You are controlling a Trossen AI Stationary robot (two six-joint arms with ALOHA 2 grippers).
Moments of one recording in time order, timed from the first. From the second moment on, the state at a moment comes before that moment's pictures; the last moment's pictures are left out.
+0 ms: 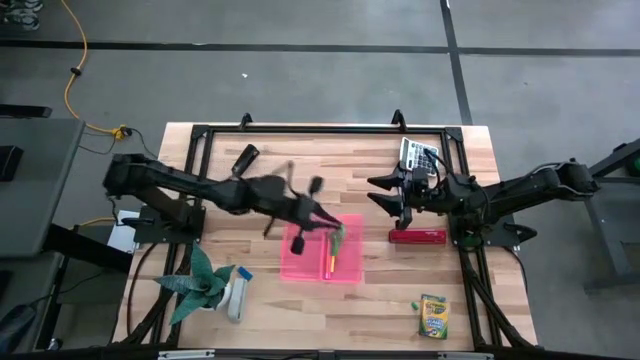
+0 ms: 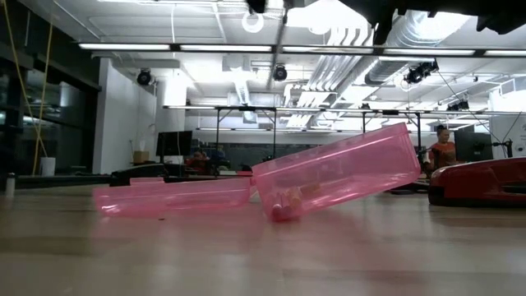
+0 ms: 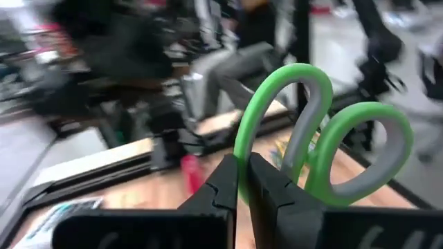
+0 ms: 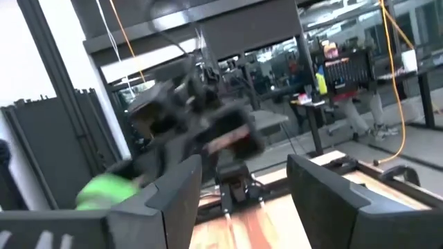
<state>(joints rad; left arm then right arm) 0.02 1.50 1.02 0.32 0.14 0.25 0.10 0.98 0.47 0.75 0.21 0.24</state>
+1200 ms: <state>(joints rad) -0.05 1.94 1.33 -0.08 0.03 0.89 0.10 0.98 0.47 0.76 0.26 0.25</state>
